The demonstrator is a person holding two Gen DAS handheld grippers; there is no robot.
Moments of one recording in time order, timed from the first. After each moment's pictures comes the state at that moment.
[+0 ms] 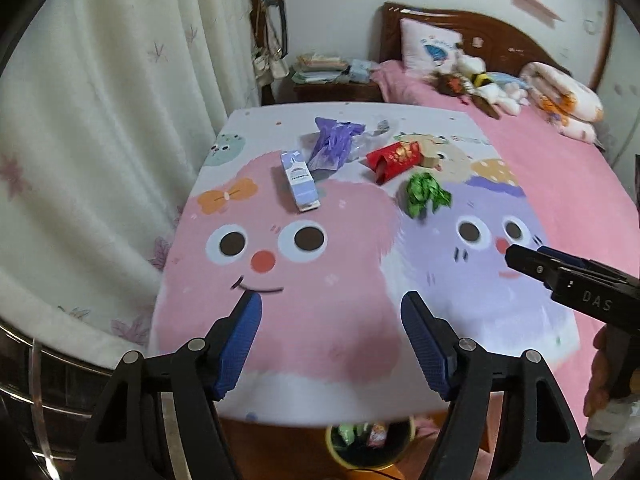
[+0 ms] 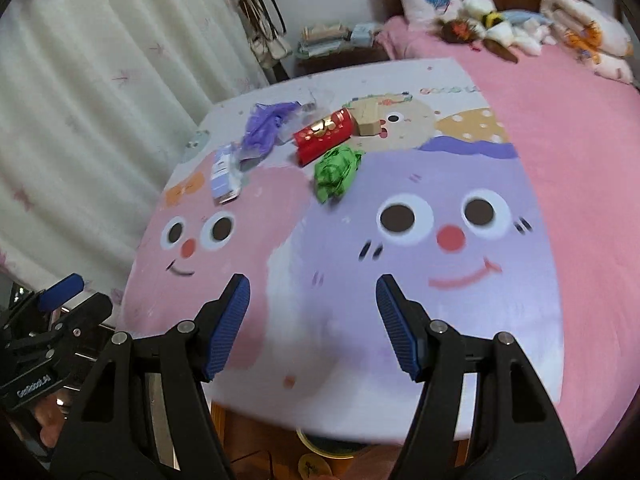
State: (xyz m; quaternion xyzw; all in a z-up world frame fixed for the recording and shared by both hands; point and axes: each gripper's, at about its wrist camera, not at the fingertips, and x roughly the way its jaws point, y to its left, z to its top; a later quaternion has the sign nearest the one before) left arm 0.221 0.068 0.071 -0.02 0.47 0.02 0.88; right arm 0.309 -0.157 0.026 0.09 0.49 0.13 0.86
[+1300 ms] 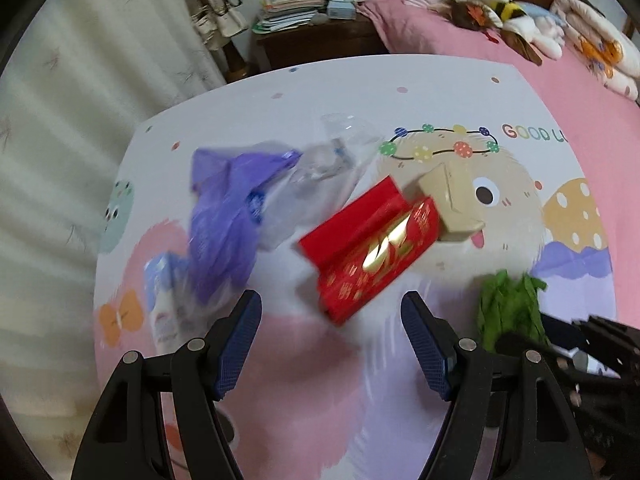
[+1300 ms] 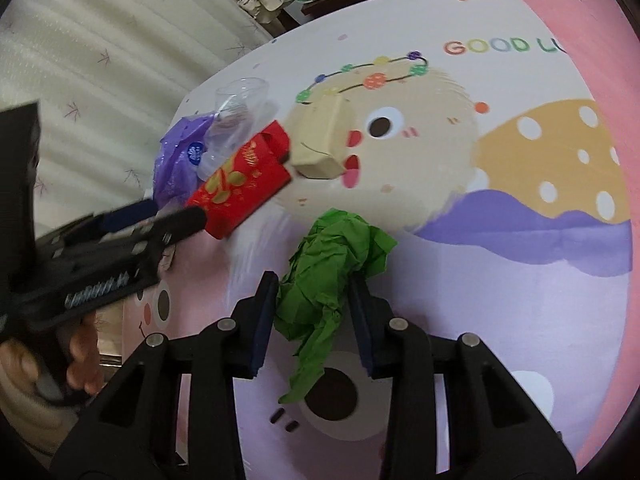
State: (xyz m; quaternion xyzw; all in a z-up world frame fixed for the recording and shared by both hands) left arm 0.554 -0.047 -0.049 0.05 0.58 0.03 0.81; right arm 0.532 -0.228 -0.097 0.16 0.58 0.22 0.77
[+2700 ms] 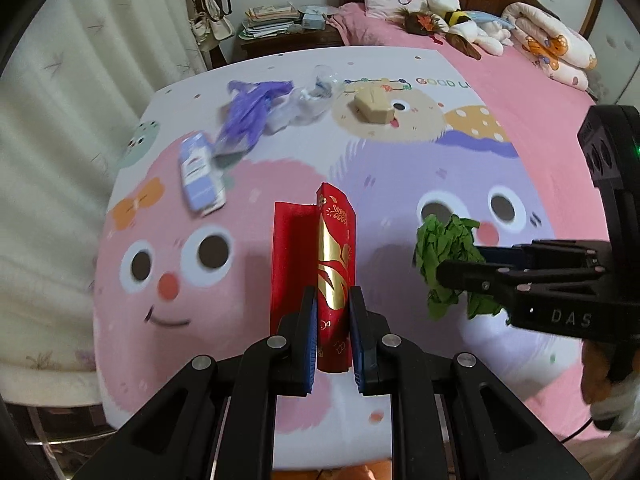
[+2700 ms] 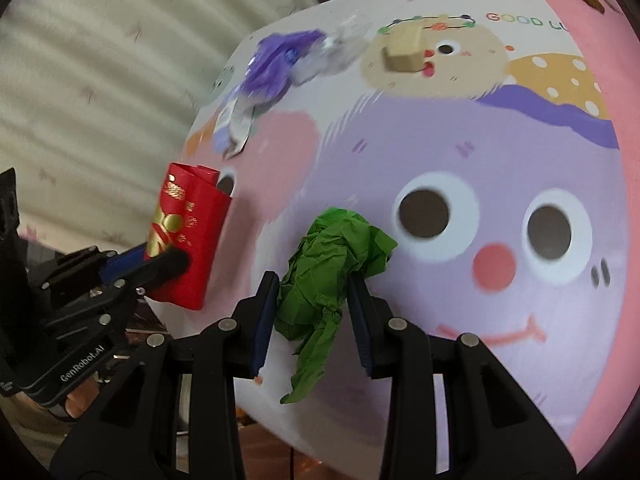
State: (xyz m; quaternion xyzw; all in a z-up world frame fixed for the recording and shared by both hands) left arm 0.314 -0.026 0.005 0.02 0.55 -0.03 0.84; right arm 0.387 -0.192 -0.049 0.10 0.59 0.28 0.75
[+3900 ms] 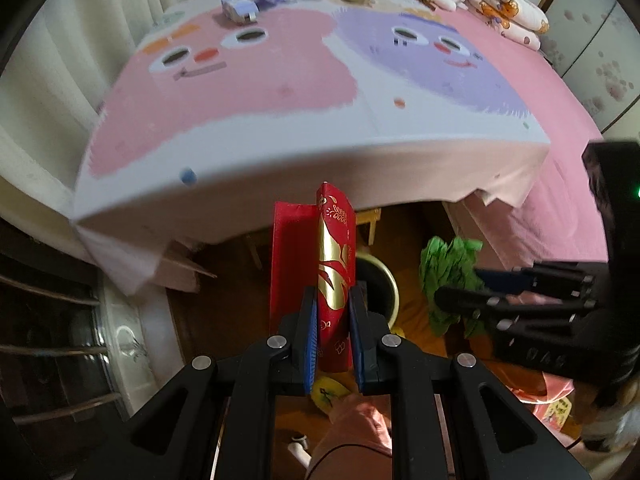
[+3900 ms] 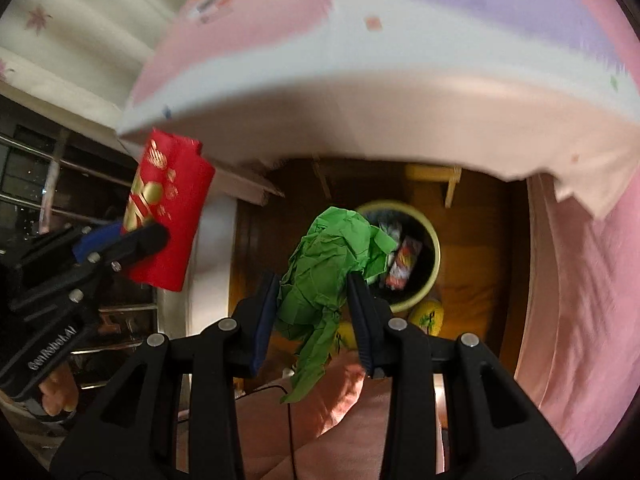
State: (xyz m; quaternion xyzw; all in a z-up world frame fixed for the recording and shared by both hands) left arm 0.005 0.083 -0.082 0.00 0.59 -0.12 0.80; right arm 0.049 -0.081 -0.123 0.07 0.65 0.16 0.74
